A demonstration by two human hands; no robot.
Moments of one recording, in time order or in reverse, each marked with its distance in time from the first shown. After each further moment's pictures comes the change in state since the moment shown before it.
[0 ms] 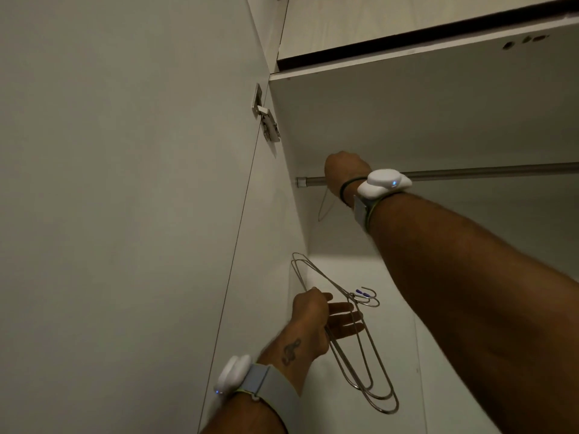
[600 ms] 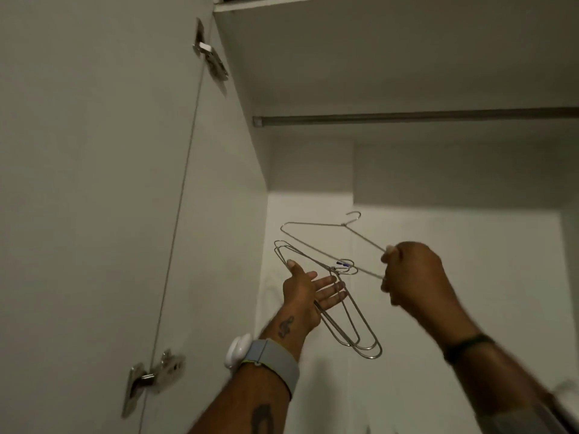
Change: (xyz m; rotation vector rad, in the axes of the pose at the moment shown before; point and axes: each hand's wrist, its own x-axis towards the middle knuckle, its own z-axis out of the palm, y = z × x) left_hand -0.078 -0.140 0.041 -0.177 -0.025 -0.102; right_hand -0.352 0.121 -0.036 0.638 -0.200 0.705
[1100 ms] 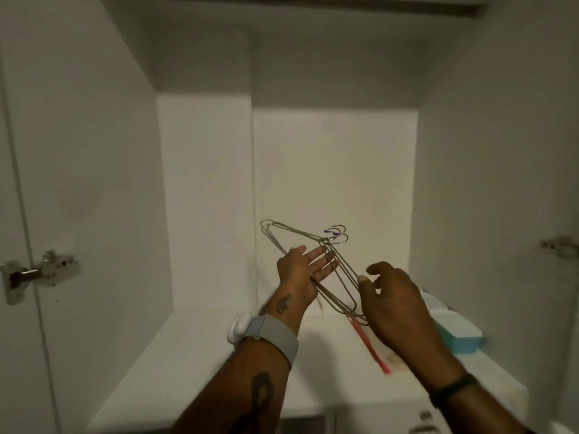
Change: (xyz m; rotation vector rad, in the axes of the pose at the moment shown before) left_hand -0.123 -0.219 0.054 -0.047 0.032 -0.273; right_hand -0.196 0.158 -0.126 -0.285 -0.066 0.237
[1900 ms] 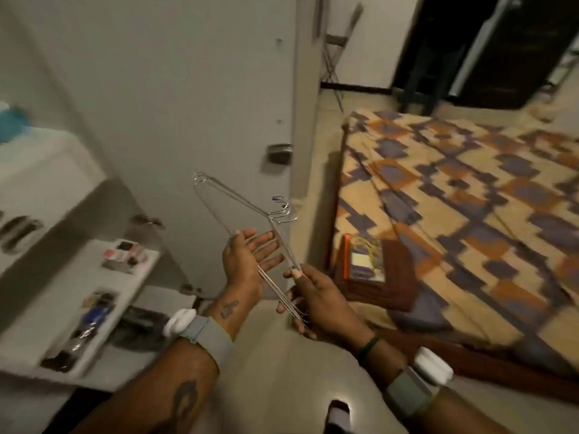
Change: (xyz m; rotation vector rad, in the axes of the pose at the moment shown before) left_hand -0.472 -0.440 -0.048 0.526 -0.551 -0.912; right_hand -0.552 0.210 -0.174 0.648 0.459 1.000
